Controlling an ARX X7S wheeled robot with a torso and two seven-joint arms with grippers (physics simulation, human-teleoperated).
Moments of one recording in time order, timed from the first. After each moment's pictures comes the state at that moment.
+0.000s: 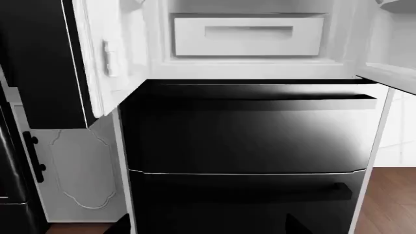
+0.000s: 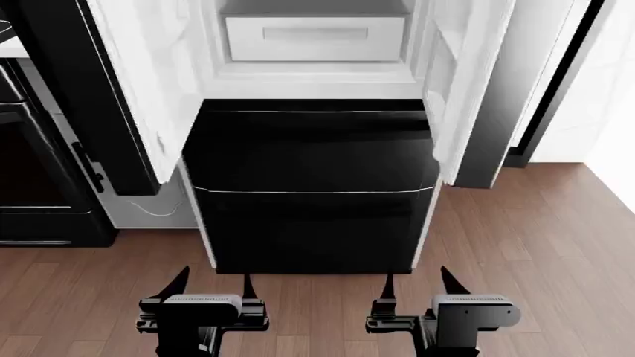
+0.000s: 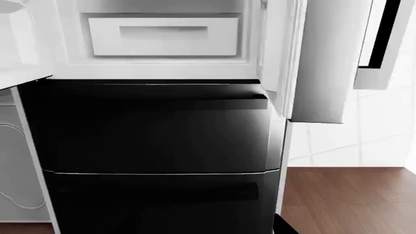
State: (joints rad) left arm 0.00 0.00 0.00 0.00 0.00 0.00 0.00; right arm 0.00 0.00 0.00 0.00 0.00 0.00 0.00
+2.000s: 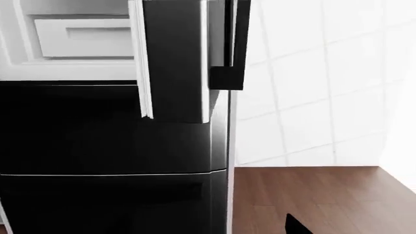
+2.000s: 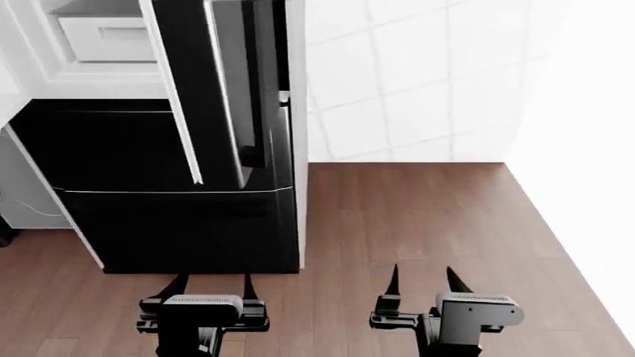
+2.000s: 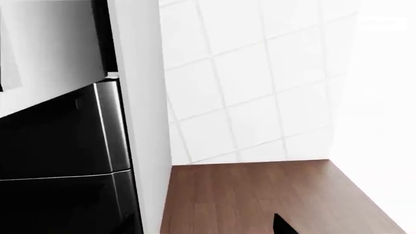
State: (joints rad) left arm -0.01 -0.13 0.15 0.00 -0.12 0.01 -0.15; right arm 0.02 0.12 -0.14 0.02 0.14 -0.01 0.18
